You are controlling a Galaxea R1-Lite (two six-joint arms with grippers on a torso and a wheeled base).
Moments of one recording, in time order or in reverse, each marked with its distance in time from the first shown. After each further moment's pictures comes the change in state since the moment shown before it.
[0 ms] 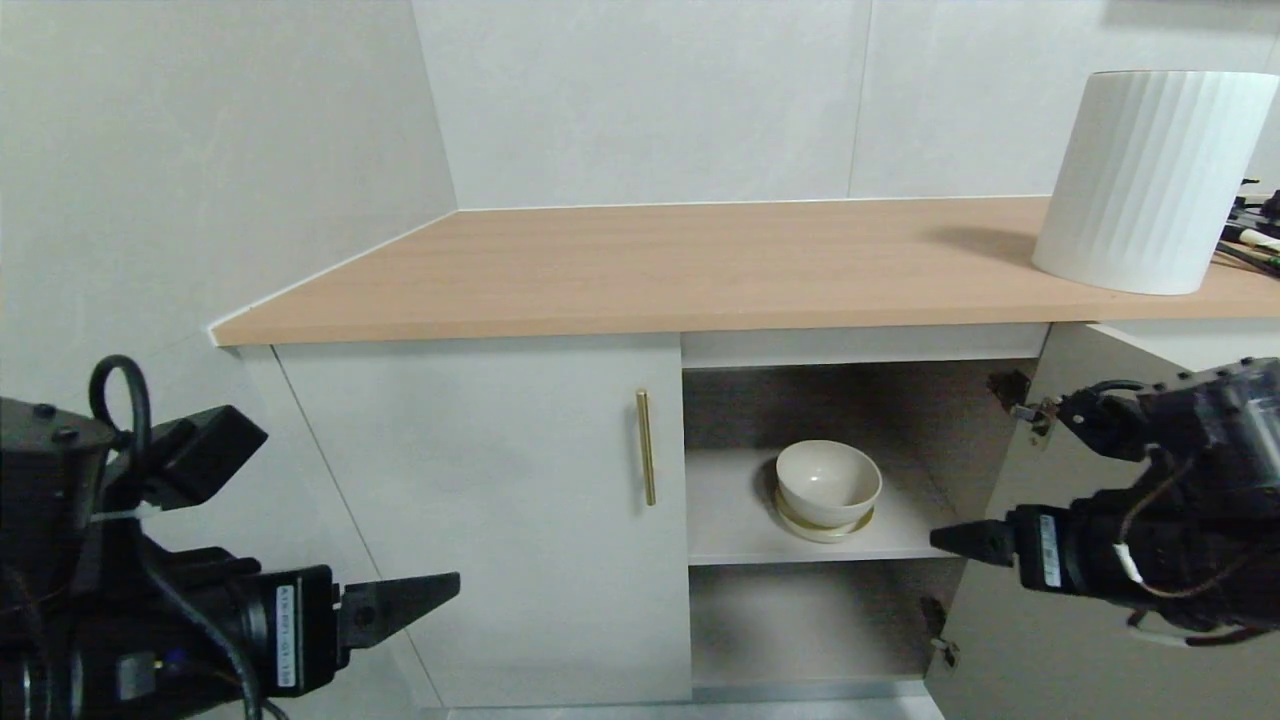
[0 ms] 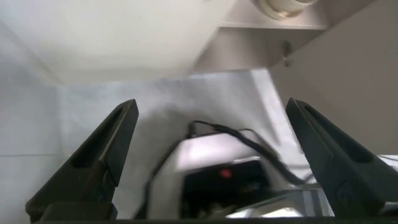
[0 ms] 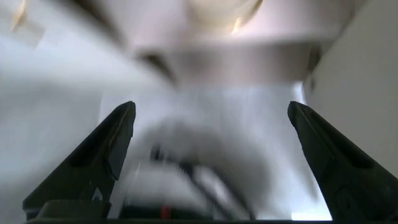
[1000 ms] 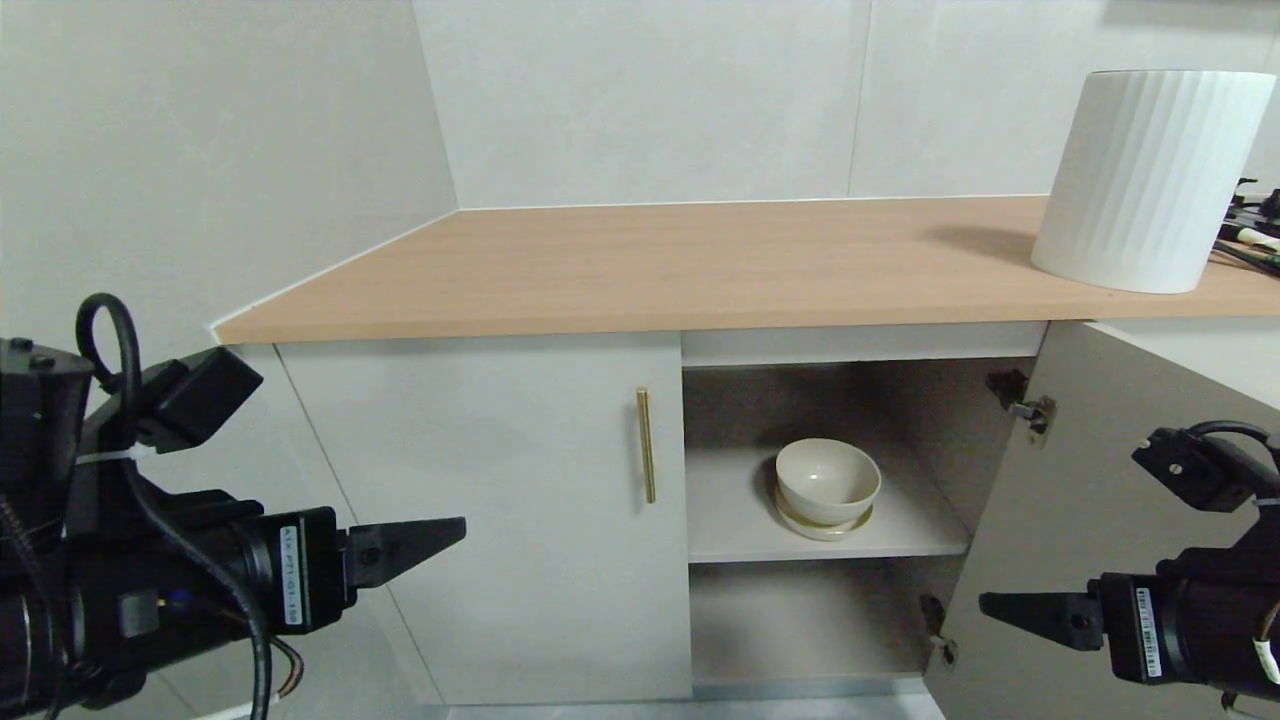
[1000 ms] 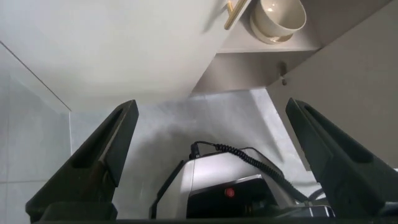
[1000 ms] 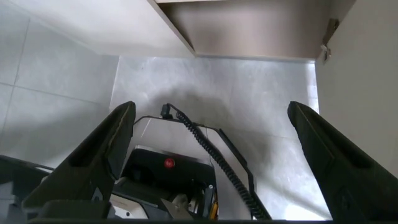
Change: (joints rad) left arm 0.015 0.036 -0.081 -0.030 0.003 0.041; right arm 0.054 -0.181 0.085 0.074 0.008 -0.006
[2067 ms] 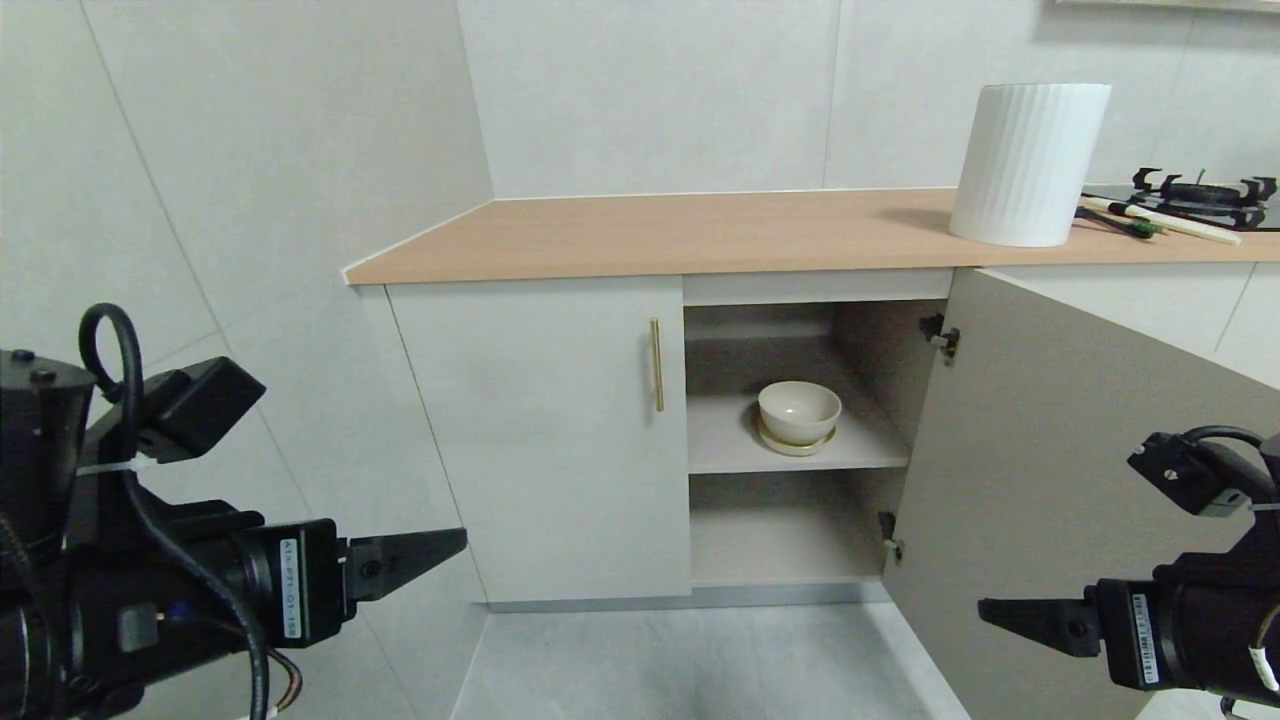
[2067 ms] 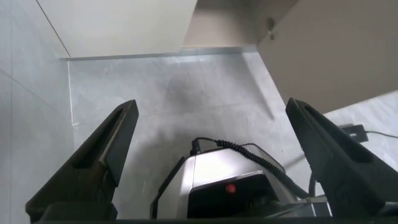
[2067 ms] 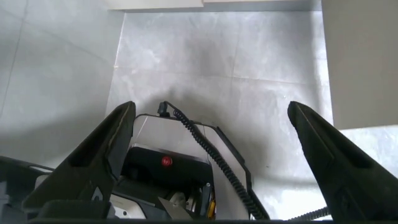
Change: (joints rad) left arm -0.003 0.003 0.011 0.001 0.000 0.001; right arm 0.005 0.011 0.001 0.002 -0.006 0.000
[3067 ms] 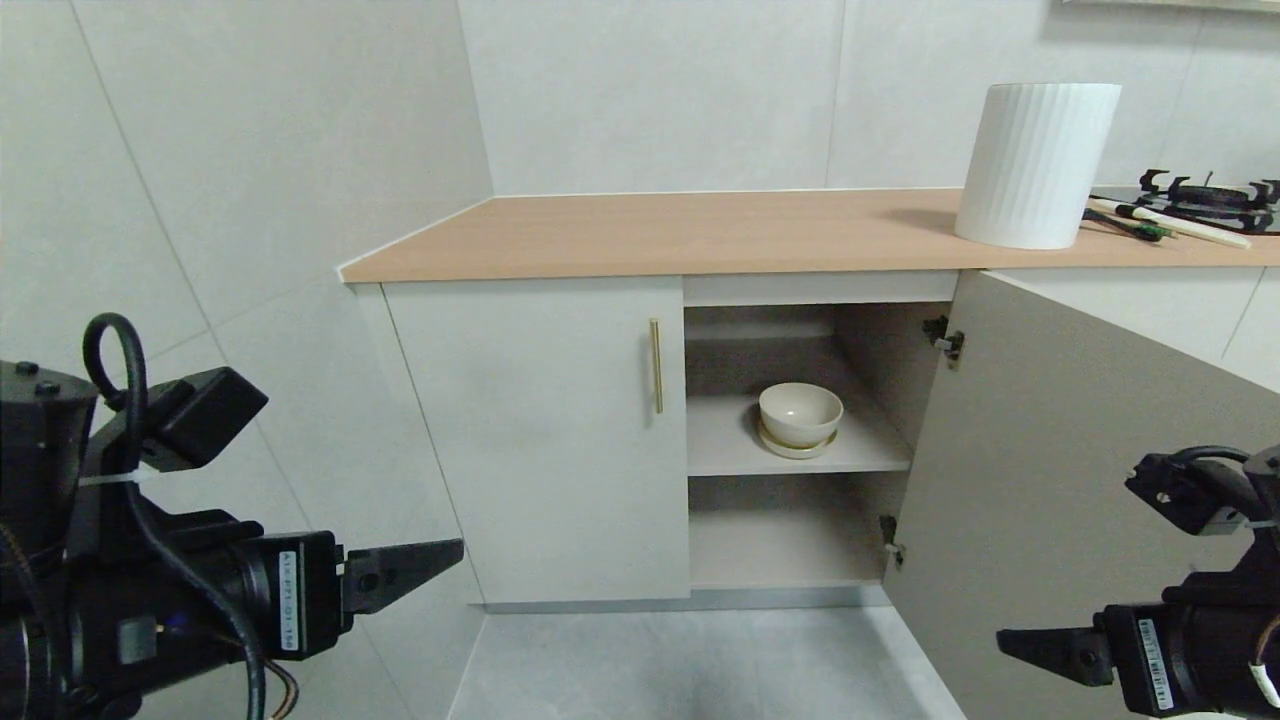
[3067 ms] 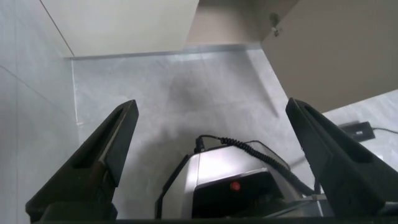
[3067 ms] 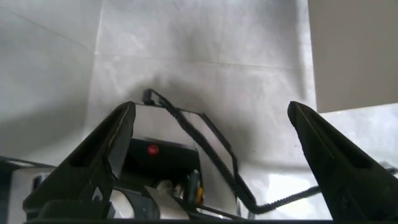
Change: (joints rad) left arm -0.002 -0.004 0.017 0.003 0.003 0.022; right arm 0.000 0.000 -0.018 0.117 -0.041 -0.037
